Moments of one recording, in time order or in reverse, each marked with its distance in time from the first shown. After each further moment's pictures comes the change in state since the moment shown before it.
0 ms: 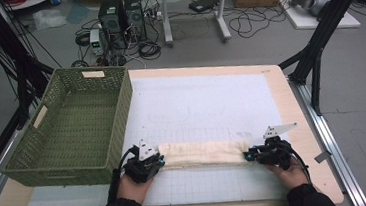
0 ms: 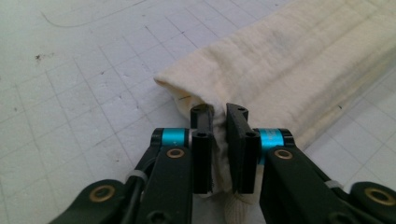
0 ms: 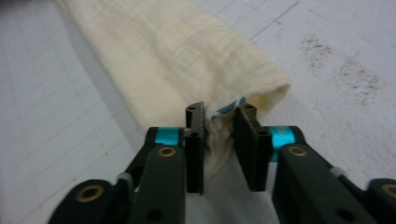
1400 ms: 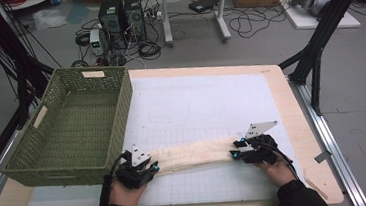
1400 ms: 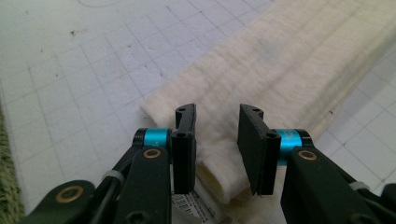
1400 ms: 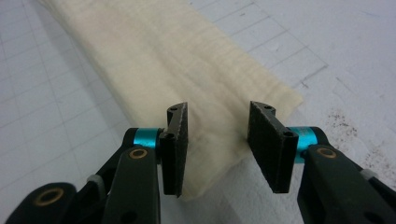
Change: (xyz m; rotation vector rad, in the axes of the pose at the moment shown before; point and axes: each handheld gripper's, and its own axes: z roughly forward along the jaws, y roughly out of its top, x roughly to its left) left arm 0.005 -0.011 -0.020 0.028 0.032 -0.003; right arm 0.022 0.031 0.027 0.030 -0.079 -0.205
